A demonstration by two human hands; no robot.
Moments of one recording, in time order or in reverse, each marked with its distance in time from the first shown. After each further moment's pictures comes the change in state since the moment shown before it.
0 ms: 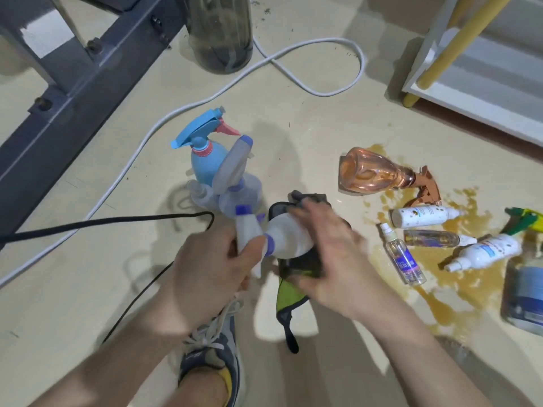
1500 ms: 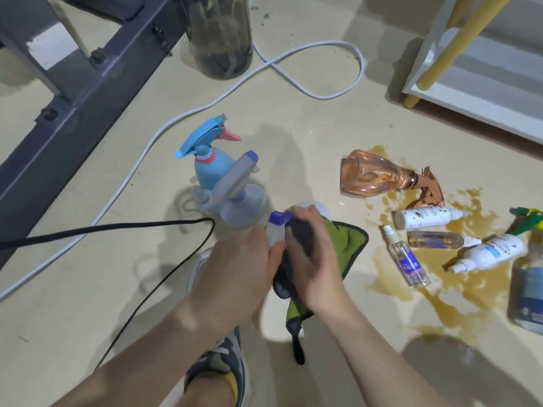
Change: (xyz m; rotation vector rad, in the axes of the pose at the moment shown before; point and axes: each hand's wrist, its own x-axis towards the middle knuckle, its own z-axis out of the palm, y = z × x) left_hand 0.008 0.011 0.019 0.476 0.034 0.211; right_hand 0.027 -0.013 0.048 0.875 0.380 0.081
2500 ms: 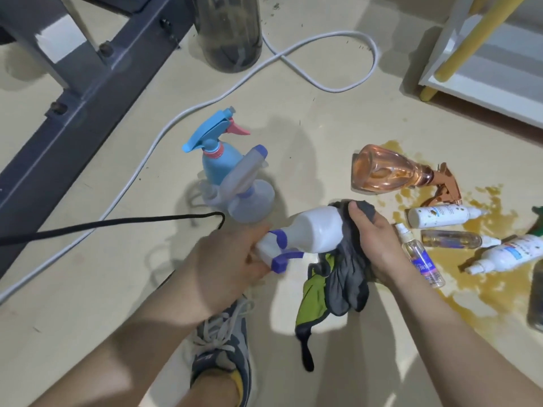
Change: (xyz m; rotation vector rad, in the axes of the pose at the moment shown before) left_hand 0.004 -0.026 -0.019 -0.125 -0.272 -0.041; right_hand 0.038 0.009 -0.071 0.068 0.099 0.524
